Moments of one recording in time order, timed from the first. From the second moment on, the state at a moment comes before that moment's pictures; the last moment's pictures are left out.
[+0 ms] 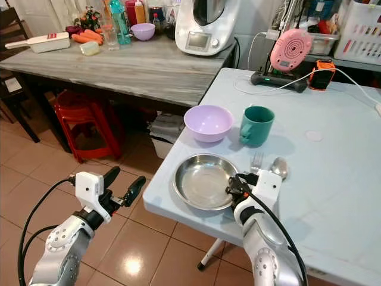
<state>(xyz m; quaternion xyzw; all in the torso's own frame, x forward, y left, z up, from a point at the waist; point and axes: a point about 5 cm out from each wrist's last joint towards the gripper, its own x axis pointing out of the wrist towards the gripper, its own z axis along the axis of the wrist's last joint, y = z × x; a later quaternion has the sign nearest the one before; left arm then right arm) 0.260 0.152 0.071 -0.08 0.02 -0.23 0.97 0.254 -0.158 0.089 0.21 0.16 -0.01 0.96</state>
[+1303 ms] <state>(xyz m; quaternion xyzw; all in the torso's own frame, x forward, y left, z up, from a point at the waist) 0.260 0.146 0.066 -0.09 0.02 -0.24 0.97 0.256 -0.165 0.092 0.19 0.13 -0.04 0.97</state>
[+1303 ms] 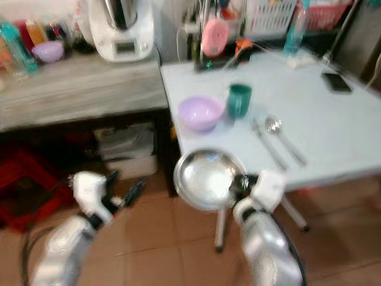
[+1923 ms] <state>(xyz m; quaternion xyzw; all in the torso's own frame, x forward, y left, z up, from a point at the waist) 0.259 0.151 0.066 -0.09 0.02 -0.24 0.97 0.253 -0.180 0.087 0.19 0.13 -0.11 0.97</state>
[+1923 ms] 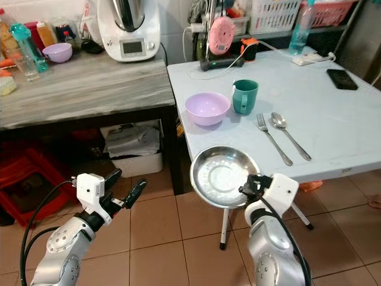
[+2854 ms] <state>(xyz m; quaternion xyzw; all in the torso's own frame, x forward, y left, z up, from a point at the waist) 0.267 0.150 0.075 -0.08 0.01 -0.23 0.97 0.260 -0.198 0.111 0.15 0.03 -0.15 0.98</state>
